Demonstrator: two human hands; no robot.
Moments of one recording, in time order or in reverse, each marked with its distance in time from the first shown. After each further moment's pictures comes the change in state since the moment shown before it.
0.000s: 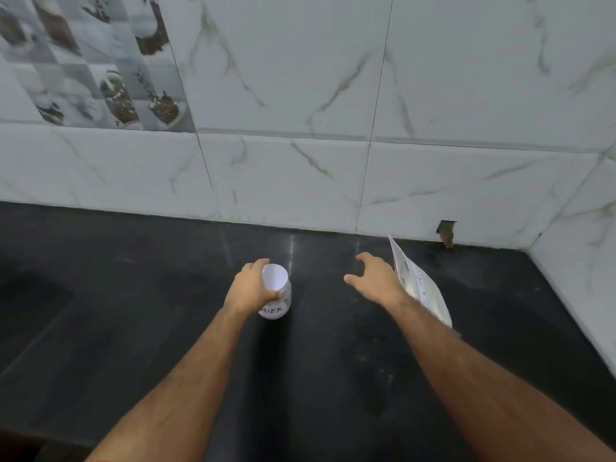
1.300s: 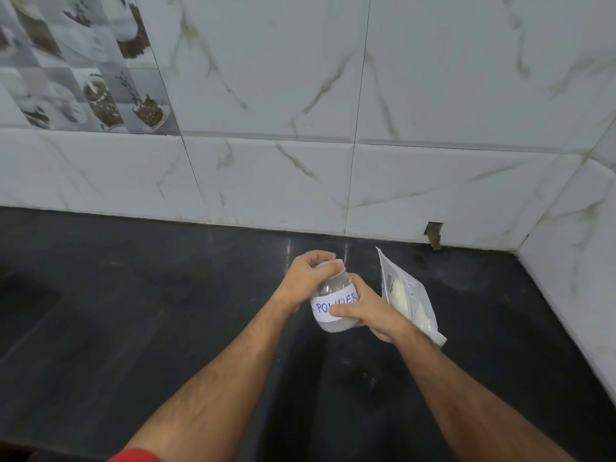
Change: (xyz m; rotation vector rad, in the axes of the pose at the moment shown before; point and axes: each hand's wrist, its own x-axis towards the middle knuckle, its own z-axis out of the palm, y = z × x) left_hand -0.016 0.124 0.046 -0.782 -0.228 0.138; right_hand -0.031 0.043 0.008 0.838 -0.405 -0.124
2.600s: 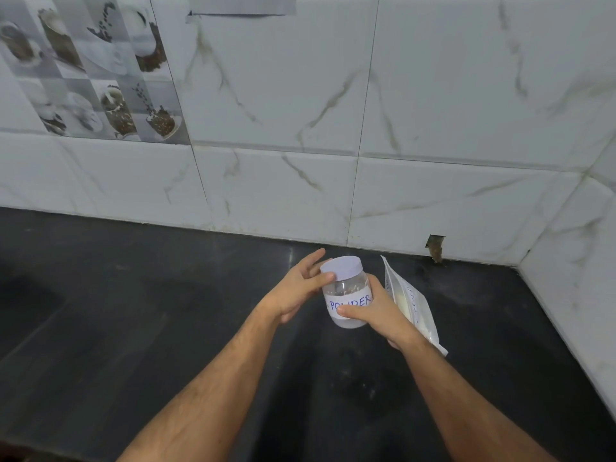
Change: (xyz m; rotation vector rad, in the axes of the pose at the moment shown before) left_hand -0.013 0.003 -0.015 -0.234 -0.177 -0.023; right_hand -0.004 -0.006 -0.009 -0.211 0.250 -0.081
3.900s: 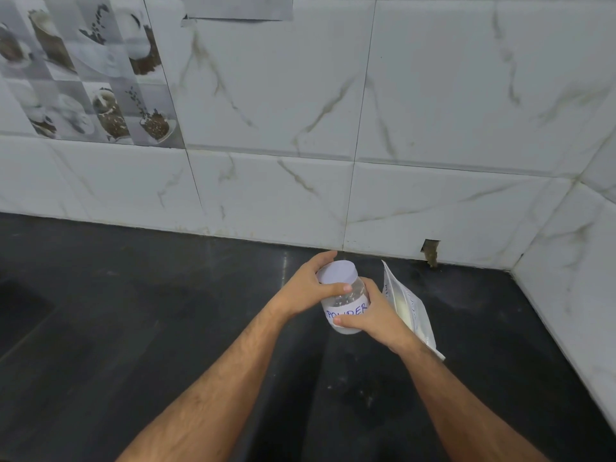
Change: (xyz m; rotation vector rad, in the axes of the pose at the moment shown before) left_hand 0.010 0.016 0.012 0.466 0.032 0.112; right_hand 0.007 0.007 -0.003 -0.177 0.046 -0.040
